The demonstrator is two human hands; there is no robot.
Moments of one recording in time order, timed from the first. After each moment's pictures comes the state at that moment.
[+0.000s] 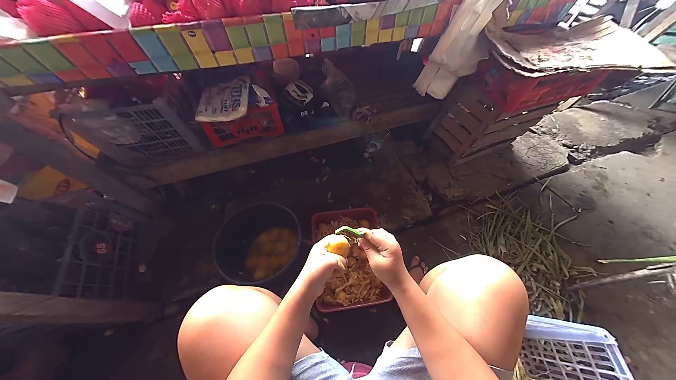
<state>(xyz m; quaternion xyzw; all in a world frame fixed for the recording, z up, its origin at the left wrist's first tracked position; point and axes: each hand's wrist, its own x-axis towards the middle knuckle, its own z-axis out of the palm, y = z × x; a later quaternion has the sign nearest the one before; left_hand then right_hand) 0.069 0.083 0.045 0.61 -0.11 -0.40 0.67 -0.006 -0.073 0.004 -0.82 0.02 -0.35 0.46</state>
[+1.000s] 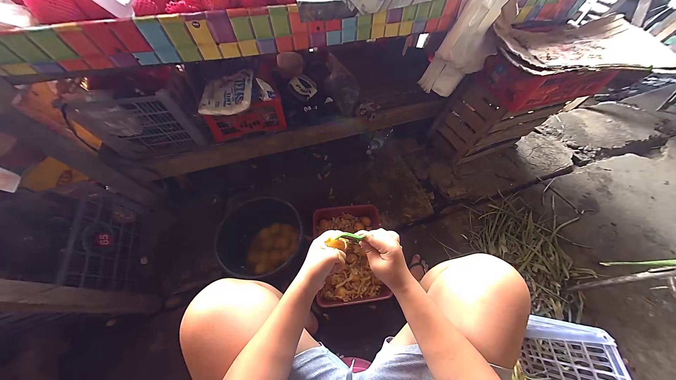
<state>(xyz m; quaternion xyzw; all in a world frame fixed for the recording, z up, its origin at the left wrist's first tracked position) 0.069 0.083 0.043 0.63 -0.10 -0.38 0.67 -0.013 -0.069 0.003 -0.85 0.01 -0.34 0.40</state>
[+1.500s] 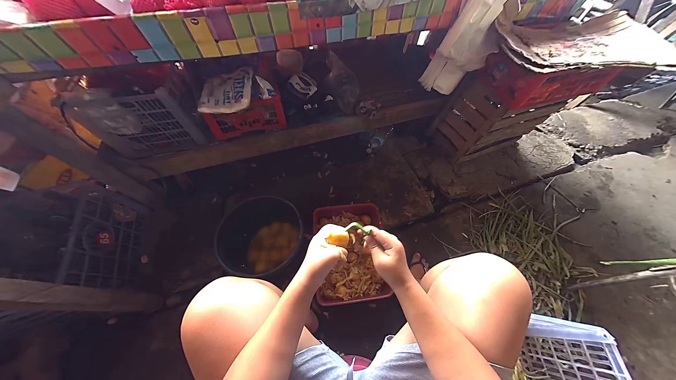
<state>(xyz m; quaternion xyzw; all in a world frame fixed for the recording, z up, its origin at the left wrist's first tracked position) 0.071 0.081 0.044 0.64 -0.11 -0.34 0.68 -0.016 -0.066 0.007 -0.80 0.06 -0.31 0.51</state>
